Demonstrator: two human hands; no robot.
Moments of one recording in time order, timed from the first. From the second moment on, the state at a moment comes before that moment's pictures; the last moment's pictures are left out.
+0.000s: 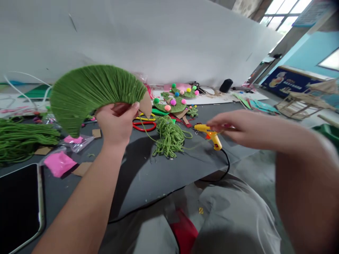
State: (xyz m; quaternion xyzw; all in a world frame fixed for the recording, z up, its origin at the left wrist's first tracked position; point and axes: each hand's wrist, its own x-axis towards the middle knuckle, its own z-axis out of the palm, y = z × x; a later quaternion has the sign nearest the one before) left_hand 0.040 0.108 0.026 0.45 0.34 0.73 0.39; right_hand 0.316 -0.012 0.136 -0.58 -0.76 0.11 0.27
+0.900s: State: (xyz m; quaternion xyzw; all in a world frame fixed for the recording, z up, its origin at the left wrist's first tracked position) left_hand 0.057 0.075 0.041 0.36 0.24 0.70 0.57; right_hand 0.330 -0.020 0.086 -0.63 -0.74 0.25 0.05
